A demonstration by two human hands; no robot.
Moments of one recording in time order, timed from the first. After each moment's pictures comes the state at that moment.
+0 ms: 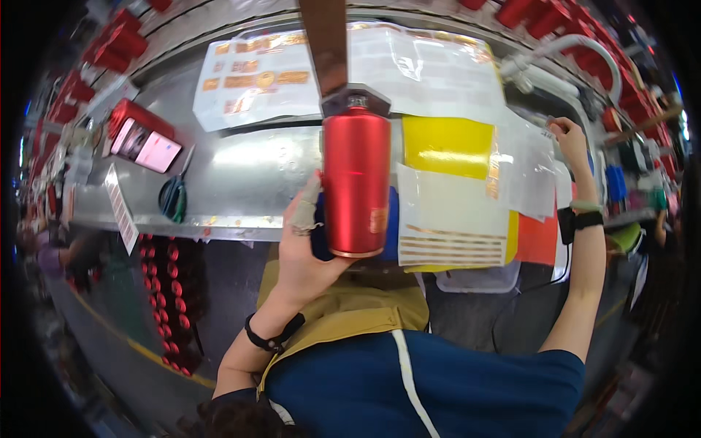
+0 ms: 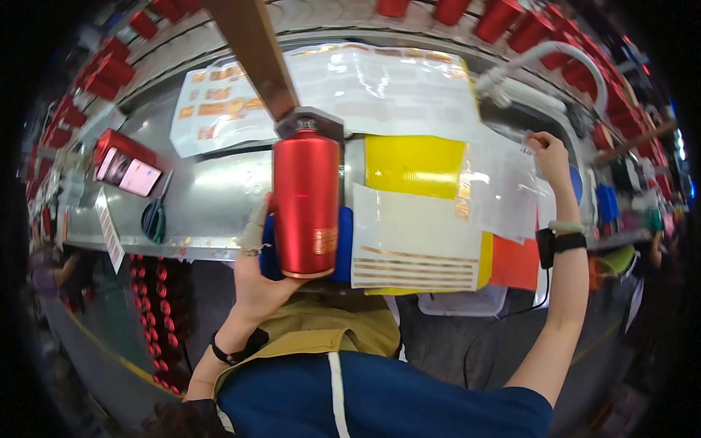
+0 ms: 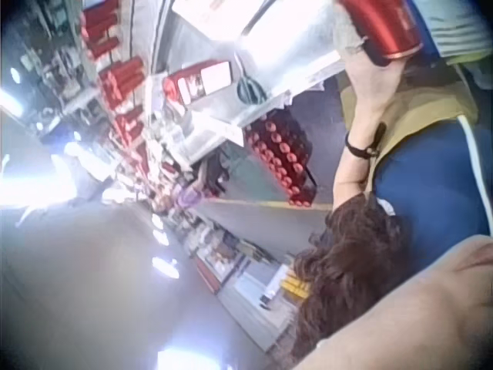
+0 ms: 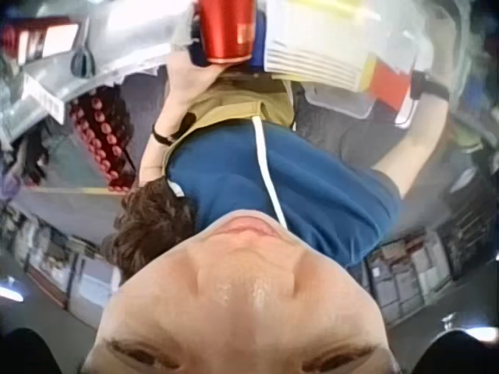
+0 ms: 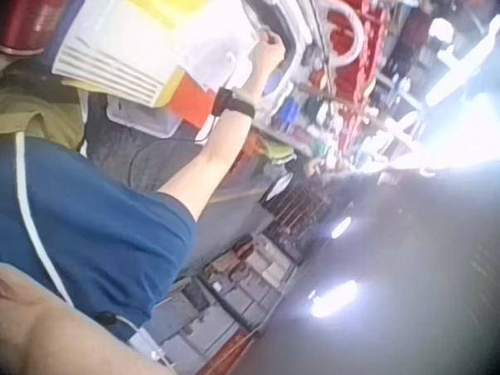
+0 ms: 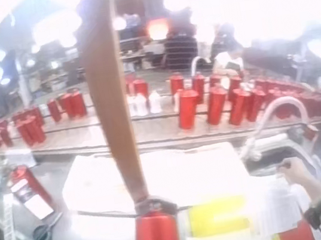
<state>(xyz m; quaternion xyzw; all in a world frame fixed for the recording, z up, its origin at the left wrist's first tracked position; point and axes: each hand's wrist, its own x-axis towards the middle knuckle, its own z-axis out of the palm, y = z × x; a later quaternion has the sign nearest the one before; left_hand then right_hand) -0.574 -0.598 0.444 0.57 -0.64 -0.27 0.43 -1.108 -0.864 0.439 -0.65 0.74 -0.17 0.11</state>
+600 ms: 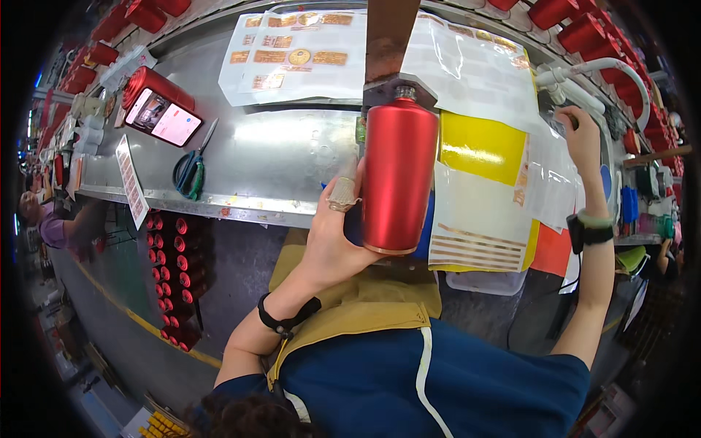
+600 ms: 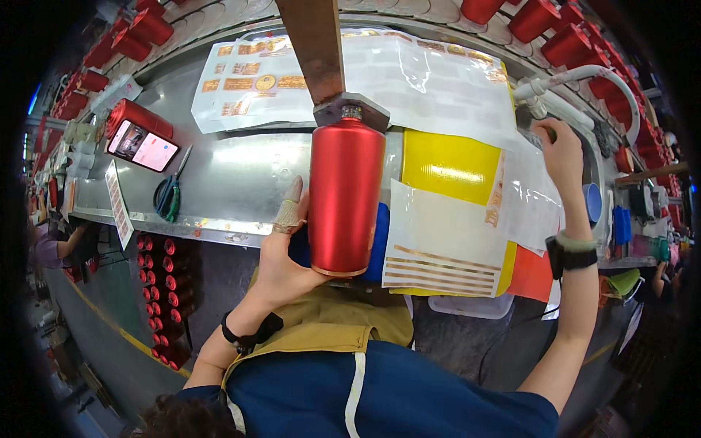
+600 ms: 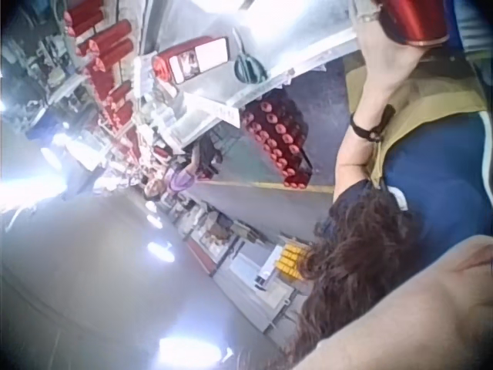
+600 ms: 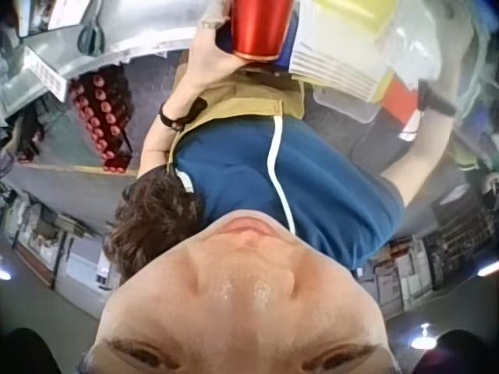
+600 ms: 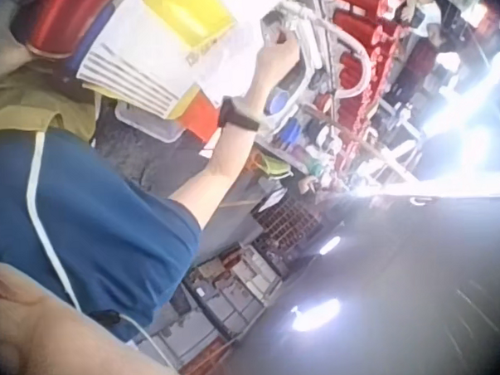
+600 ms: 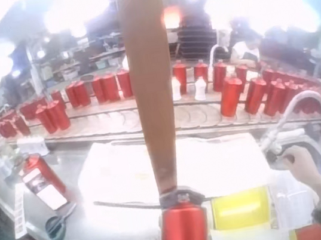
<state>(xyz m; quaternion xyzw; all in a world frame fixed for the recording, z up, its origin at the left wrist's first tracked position) -0.567 -0.603 0.438 0.56 -0.59 -0.36 0.45 -0.997 -0.869 0.462 -0.79 0.59 -0.20 0.03</state>
